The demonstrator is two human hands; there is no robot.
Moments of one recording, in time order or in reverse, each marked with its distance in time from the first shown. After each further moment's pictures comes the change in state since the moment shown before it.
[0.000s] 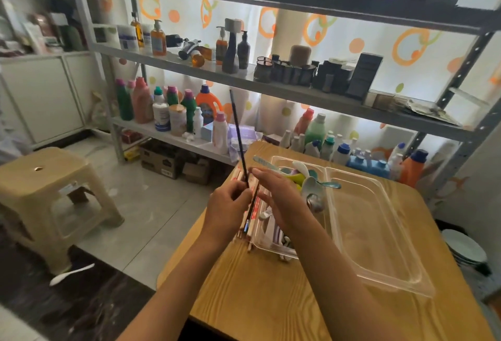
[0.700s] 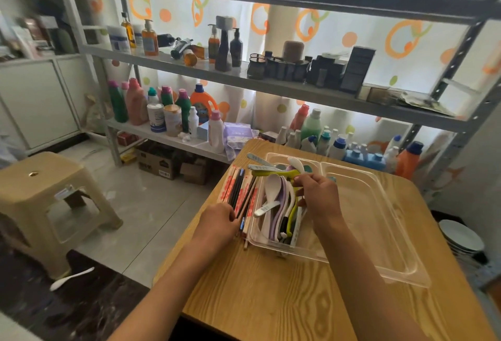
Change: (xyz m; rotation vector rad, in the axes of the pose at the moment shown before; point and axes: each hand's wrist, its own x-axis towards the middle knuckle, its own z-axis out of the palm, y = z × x) left_hand 0.006 -0.044 0.000 0.692 -0.160 -0.073; right_hand -0.005 0.007 -0.063 -0.170 0.467 -0.088
